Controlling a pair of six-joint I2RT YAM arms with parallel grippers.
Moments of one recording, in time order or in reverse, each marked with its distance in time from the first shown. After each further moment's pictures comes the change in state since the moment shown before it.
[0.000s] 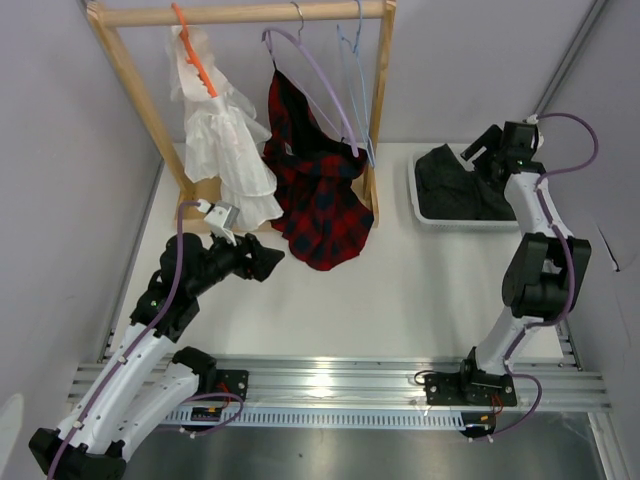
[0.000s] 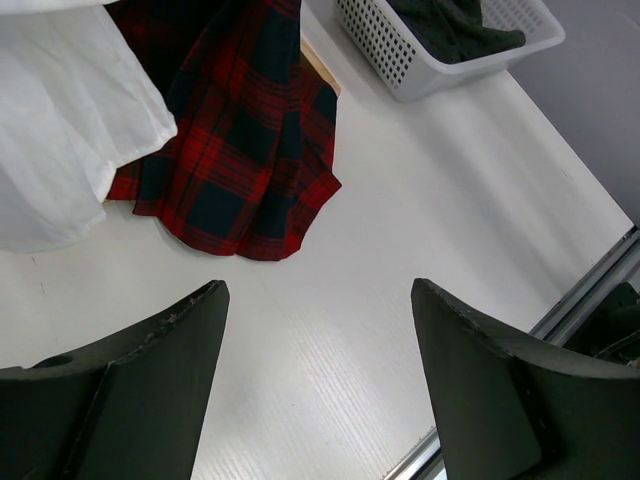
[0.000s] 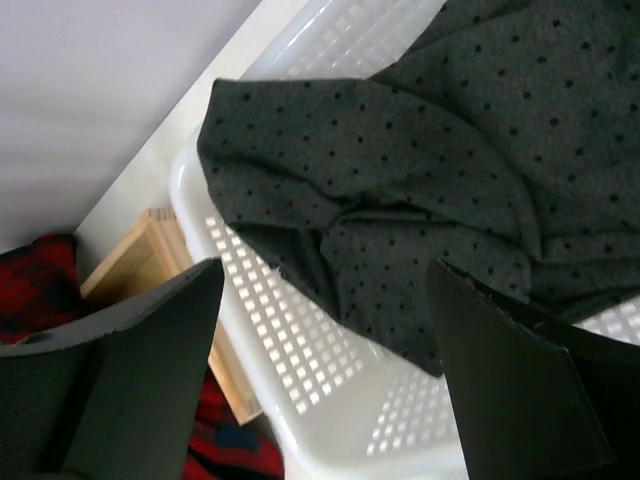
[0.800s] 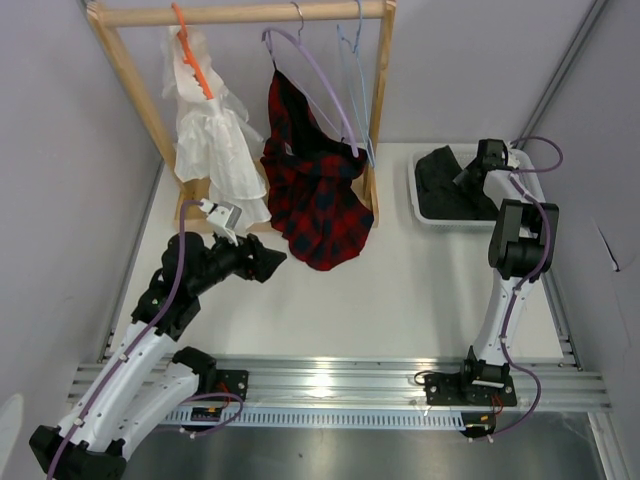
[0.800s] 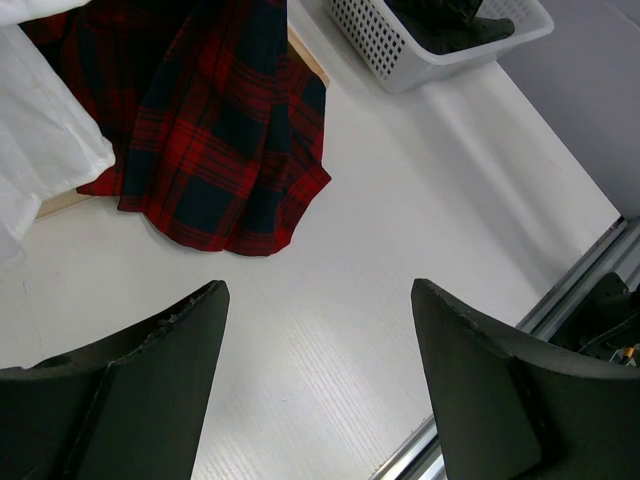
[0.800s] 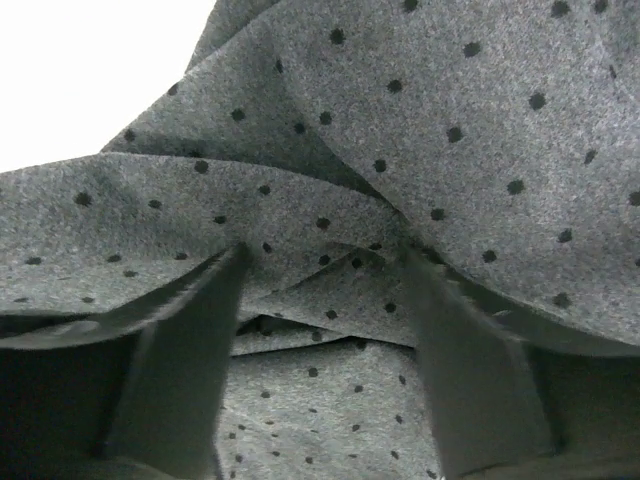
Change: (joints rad) left arm 0.000 0.013 0.000 0.000 0.029 -0.007; right arm 0.013 0.430 0.179 -0.023 0.181 0.000
